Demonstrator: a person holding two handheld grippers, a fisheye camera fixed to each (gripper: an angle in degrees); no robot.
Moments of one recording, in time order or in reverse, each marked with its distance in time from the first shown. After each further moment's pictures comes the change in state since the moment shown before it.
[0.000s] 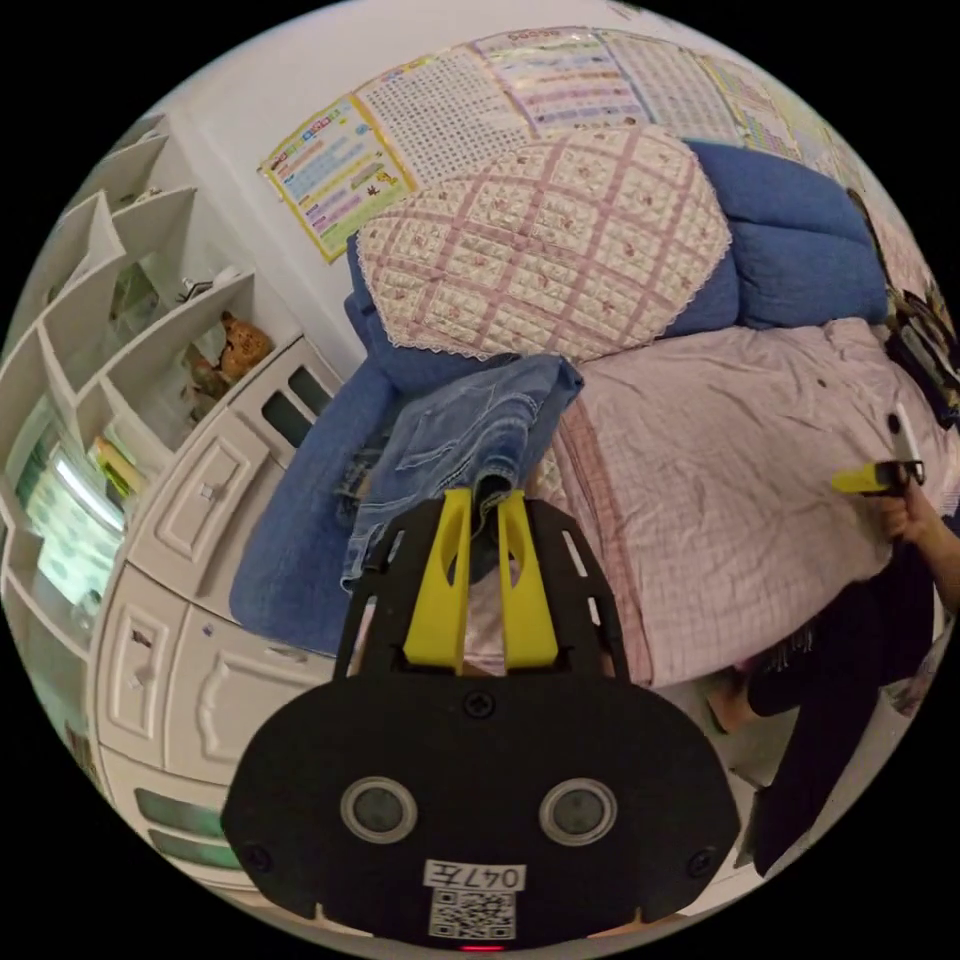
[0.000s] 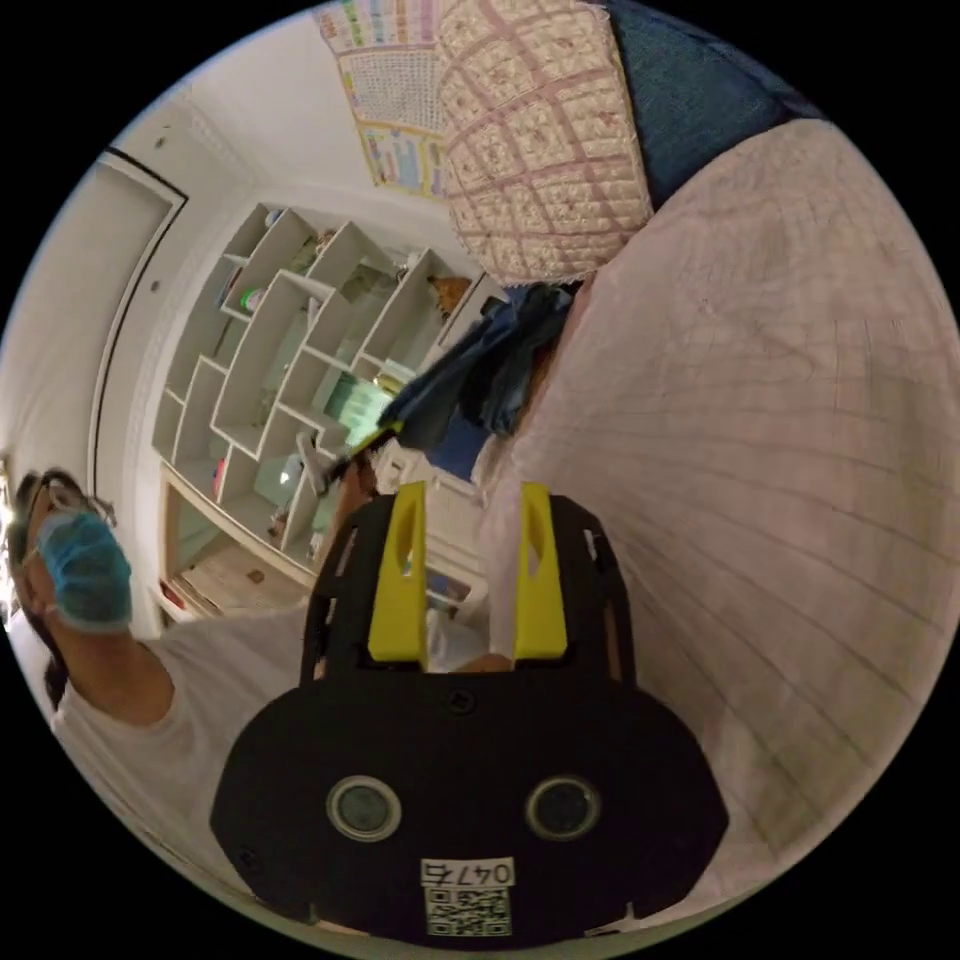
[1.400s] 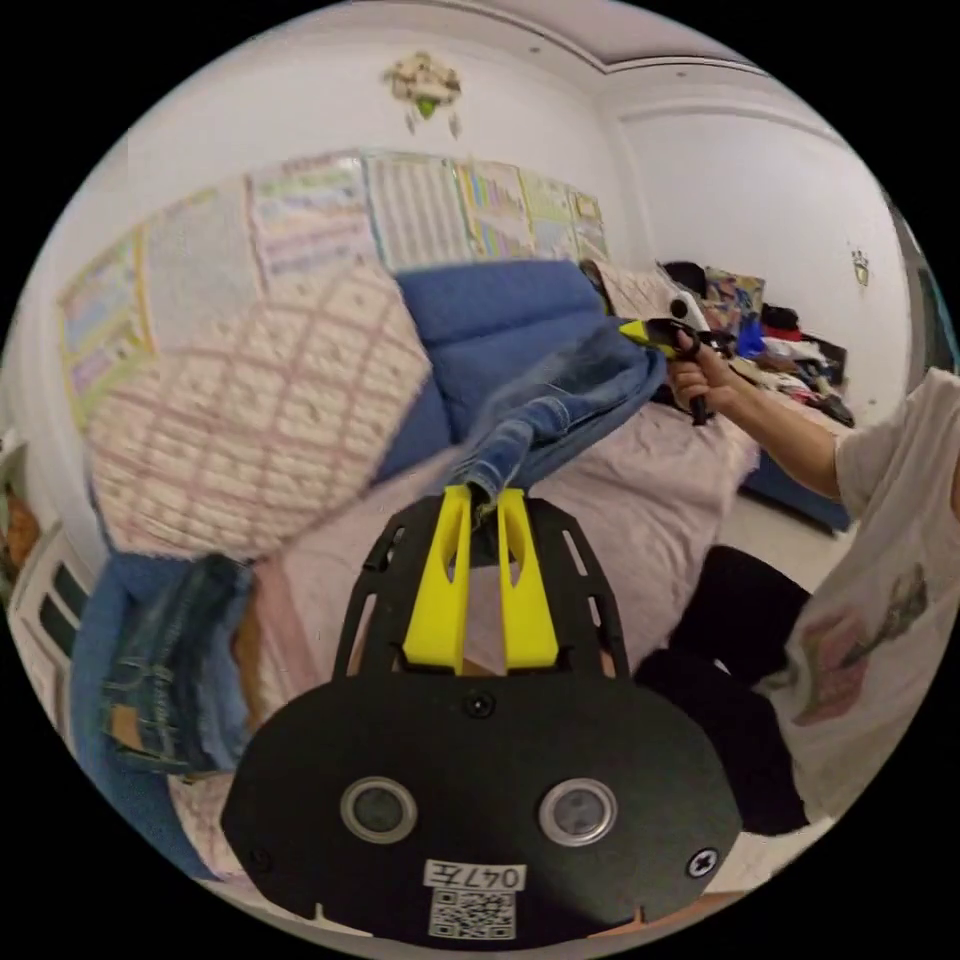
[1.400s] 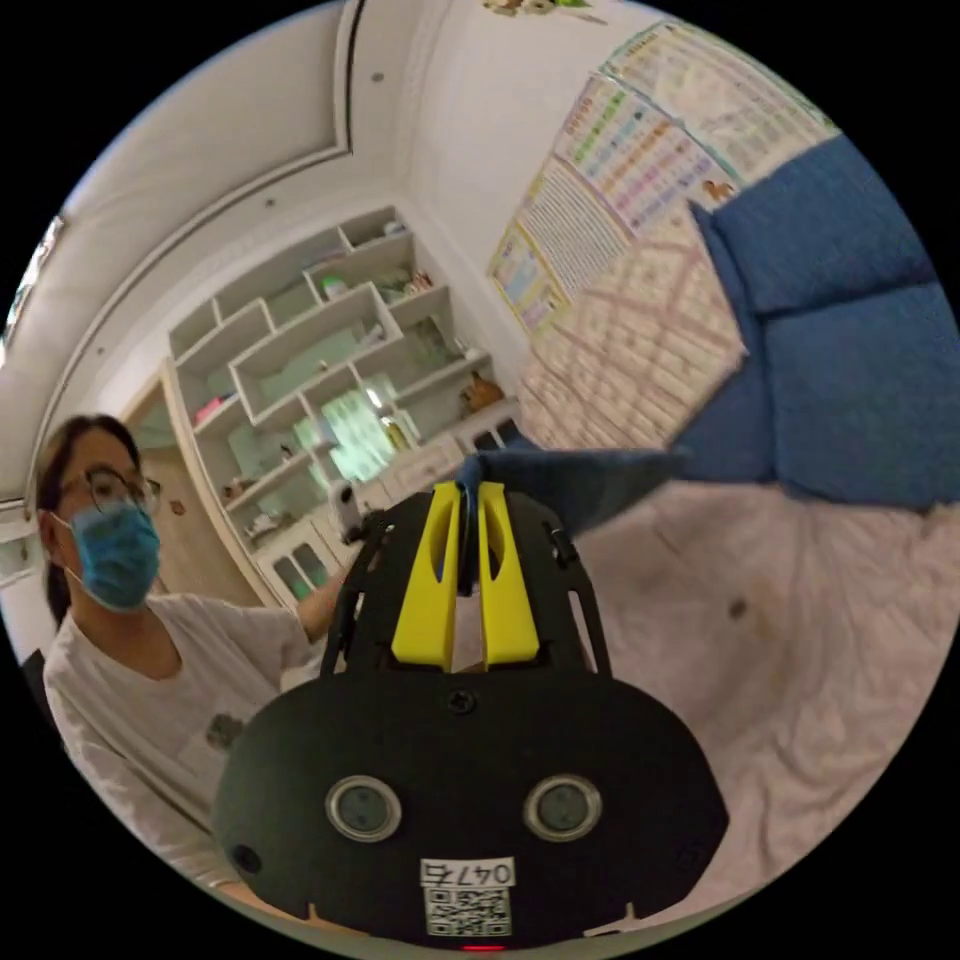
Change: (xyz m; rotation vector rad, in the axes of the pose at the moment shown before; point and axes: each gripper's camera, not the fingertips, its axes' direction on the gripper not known) left arm 0.149 0.189 -0.077 0.304 0.727 0.348; right arm -0.217 0.063 -0.280 0.166 0.295 -0.464
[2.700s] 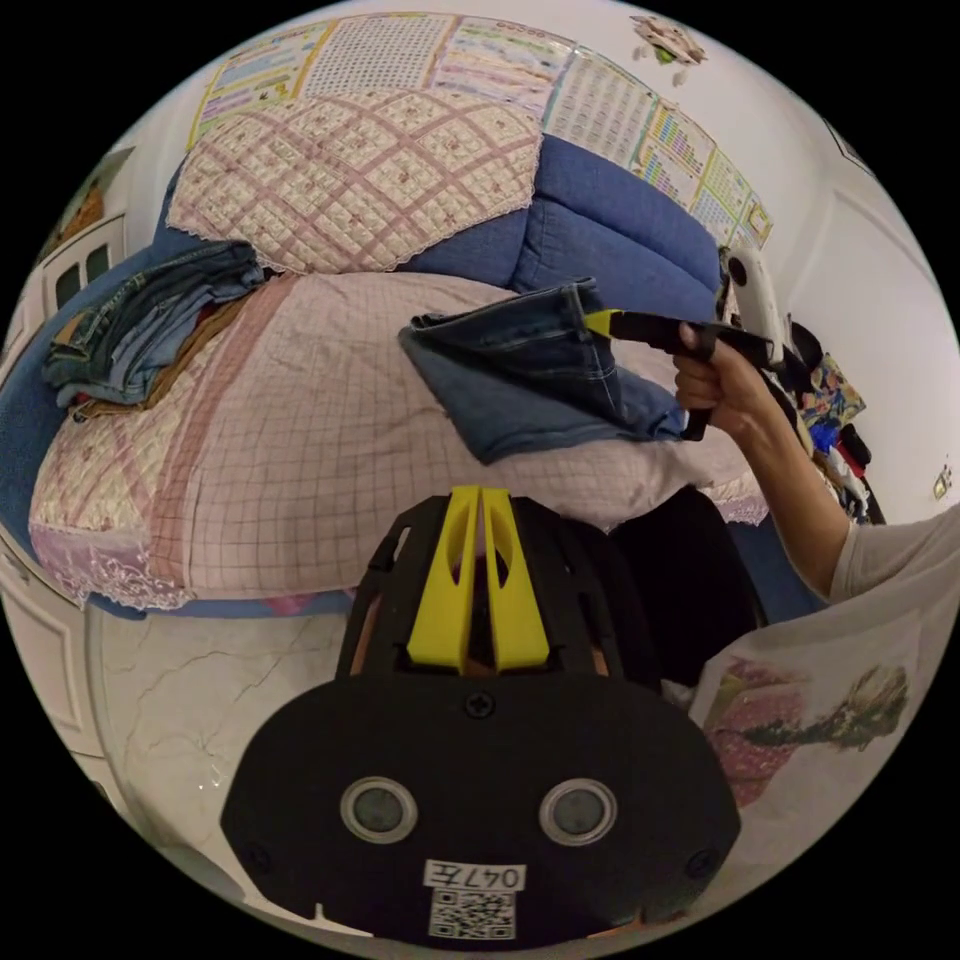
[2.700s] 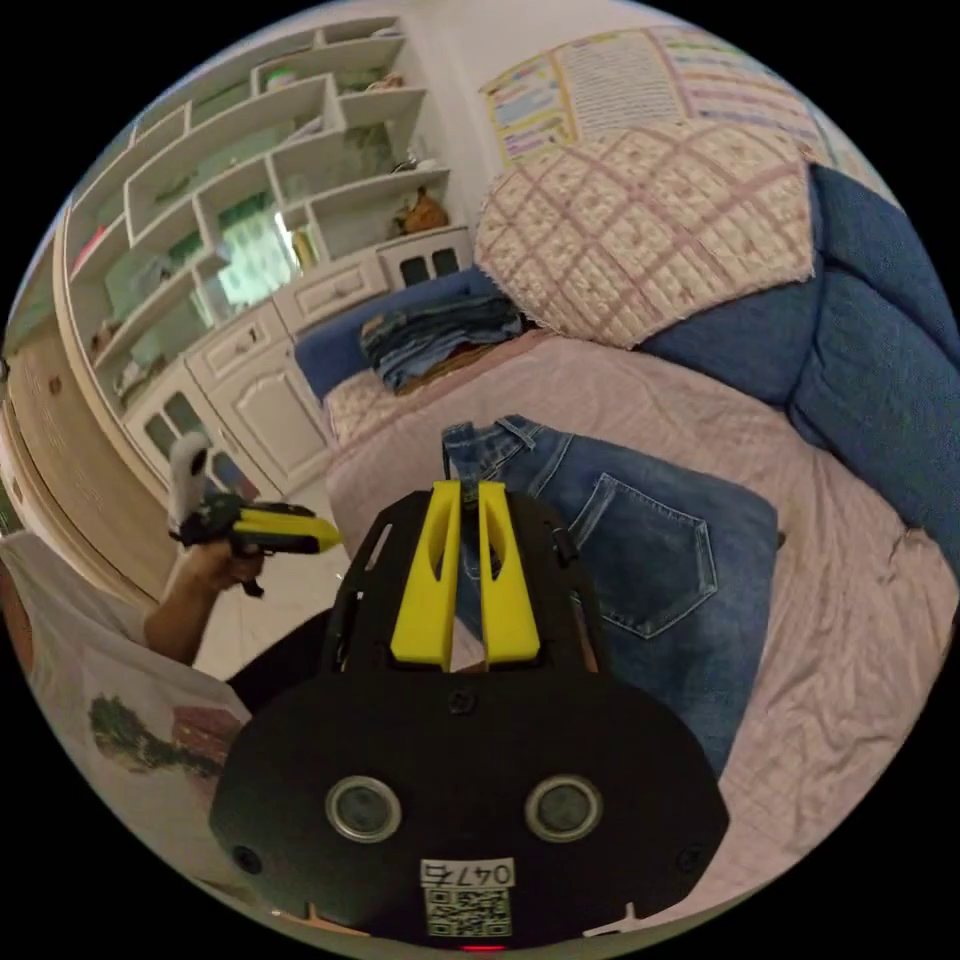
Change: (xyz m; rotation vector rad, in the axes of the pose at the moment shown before) left arm -0.138 0.417 0.031 -0.168 -0.083 -0.568; right arm -0.031 0.236 0.096 -0.408 0.304 -0.129
